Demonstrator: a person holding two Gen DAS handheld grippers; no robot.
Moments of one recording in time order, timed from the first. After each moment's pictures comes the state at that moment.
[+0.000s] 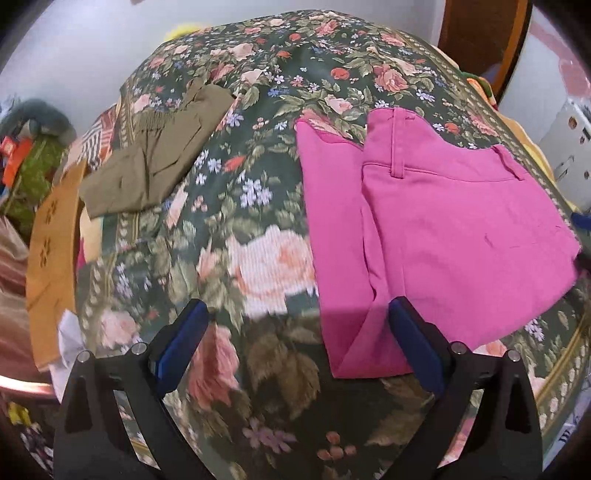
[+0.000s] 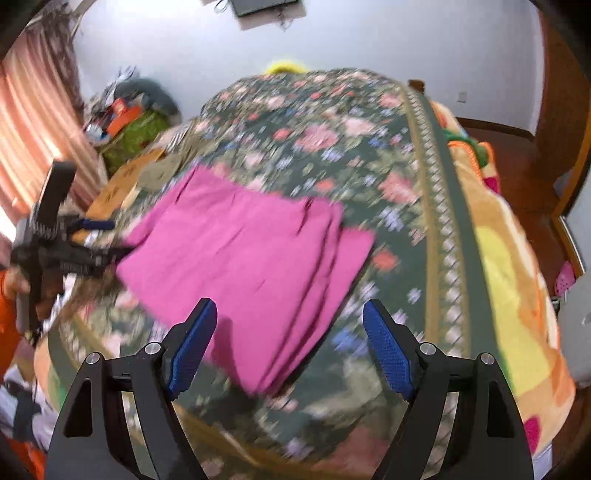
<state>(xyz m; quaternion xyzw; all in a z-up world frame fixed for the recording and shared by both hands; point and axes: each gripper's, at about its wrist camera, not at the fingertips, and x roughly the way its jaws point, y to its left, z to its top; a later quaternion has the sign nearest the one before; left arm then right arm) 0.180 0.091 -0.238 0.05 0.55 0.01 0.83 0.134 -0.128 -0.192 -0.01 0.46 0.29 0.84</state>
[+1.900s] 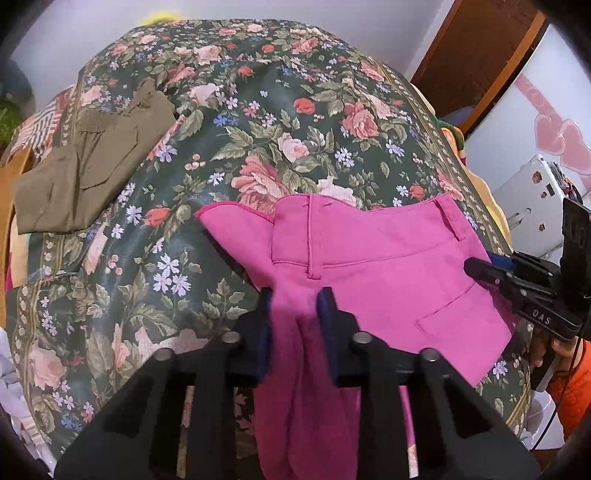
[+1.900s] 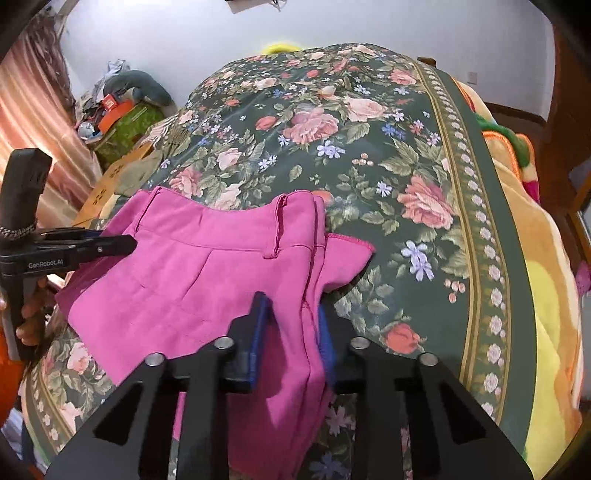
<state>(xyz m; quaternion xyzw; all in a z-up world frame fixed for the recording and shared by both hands) 0.245 0.084 -0.239 -0.06 0.54 -0.07 0.84 0.219 -0.111 -0.225 0.01 0.48 0.30 0.82</state>
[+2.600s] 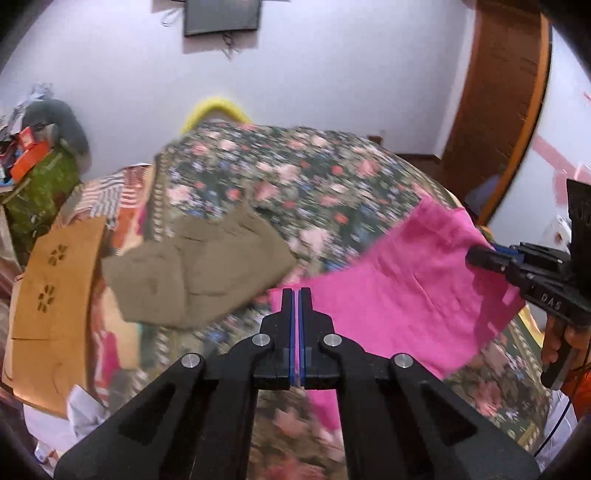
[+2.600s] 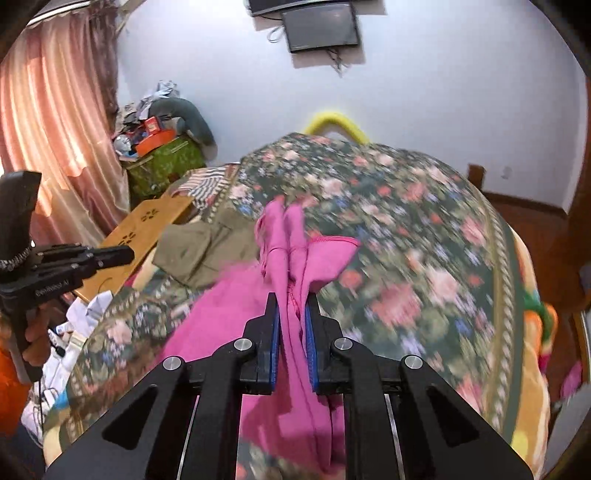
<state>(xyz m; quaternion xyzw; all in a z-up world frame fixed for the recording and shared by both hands) 0.247 0.197 -0.129 -0.04 0.39 0.02 0.92 0.267 0.008 -0.119 -0.04 0.36 0.35 0.86</state>
